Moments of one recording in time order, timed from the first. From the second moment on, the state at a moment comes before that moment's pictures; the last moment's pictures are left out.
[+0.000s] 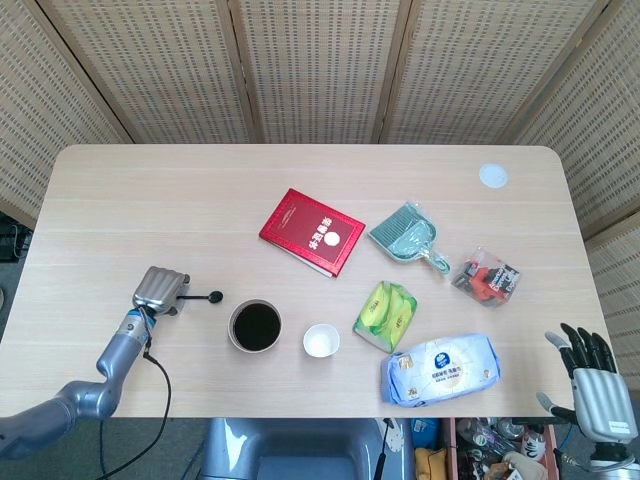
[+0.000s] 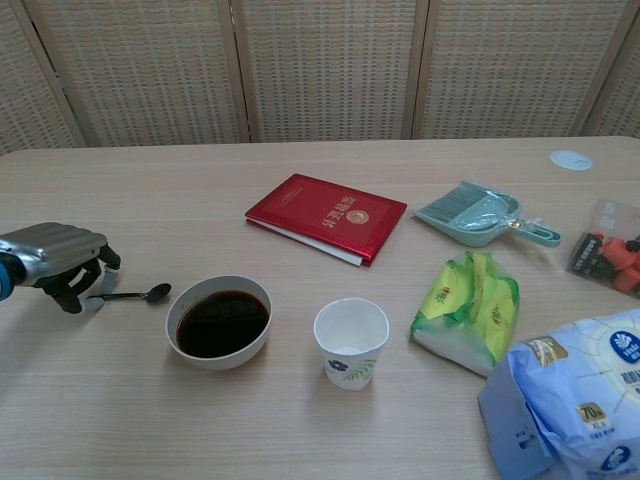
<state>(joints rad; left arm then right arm) -0.63 -1.69 -0.08 -0.93 1.15 0.76 0.33 -0.05 -1.22 0.00 -1.53 -1.53 1.53 -0.03</state>
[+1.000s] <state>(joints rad) -0.64 -1.50 -0.06 -1.09 1.38 1.04 0.48 -0.06 -1.22 0.00 -1.53 -1.54 1.56 -0.02</state>
